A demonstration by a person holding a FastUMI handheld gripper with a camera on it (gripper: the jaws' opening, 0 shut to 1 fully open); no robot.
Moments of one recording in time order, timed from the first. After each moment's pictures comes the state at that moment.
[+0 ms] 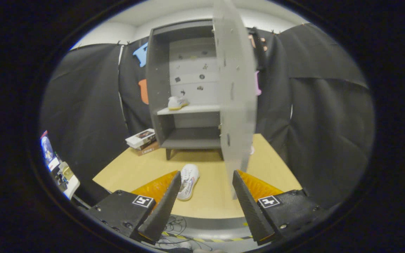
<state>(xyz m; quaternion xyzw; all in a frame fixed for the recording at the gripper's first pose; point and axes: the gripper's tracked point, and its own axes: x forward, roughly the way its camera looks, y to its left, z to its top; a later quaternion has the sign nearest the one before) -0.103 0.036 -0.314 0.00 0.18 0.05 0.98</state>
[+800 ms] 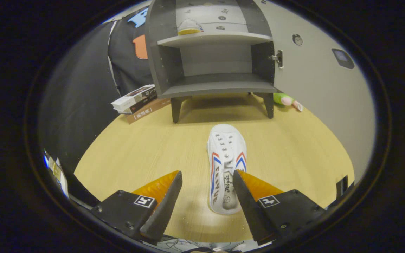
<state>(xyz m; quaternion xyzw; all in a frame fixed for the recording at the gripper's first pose) 0.069 0.159 -0.512 0.02 0.32 0.04 0.95</state>
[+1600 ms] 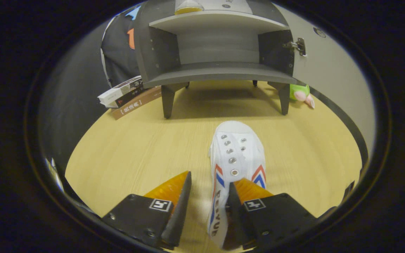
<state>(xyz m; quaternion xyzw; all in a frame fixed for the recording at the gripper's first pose) 0.131 0.162 -0.549 0.00 0.33 0.02 0.94</state>
